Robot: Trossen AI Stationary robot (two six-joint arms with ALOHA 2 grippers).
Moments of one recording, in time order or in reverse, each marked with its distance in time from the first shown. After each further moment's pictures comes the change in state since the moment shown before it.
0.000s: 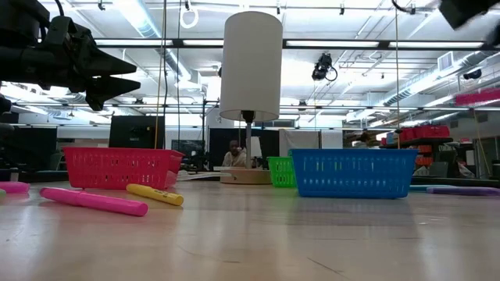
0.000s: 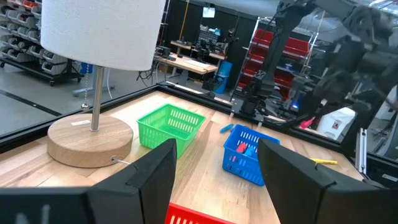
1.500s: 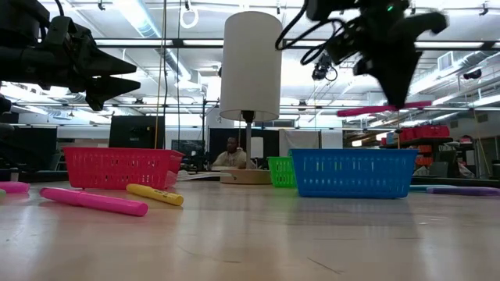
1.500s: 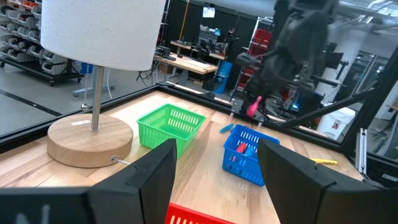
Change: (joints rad) left arm 0.000 0.000 0.000 0.000 0.000 0.000; right arm -0.596 0.116 0.158 -0.126 0.143 -0.901
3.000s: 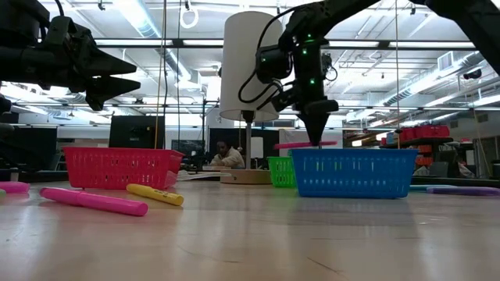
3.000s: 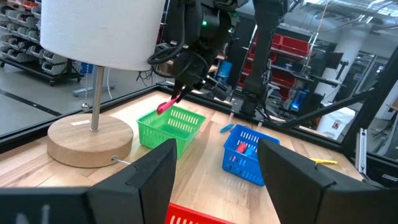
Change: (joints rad) left arm 0.000 0.000 0.000 0.000 0.000 0.000; right arm -0.395 0.328 0.273 0.217 0.227 -0.521
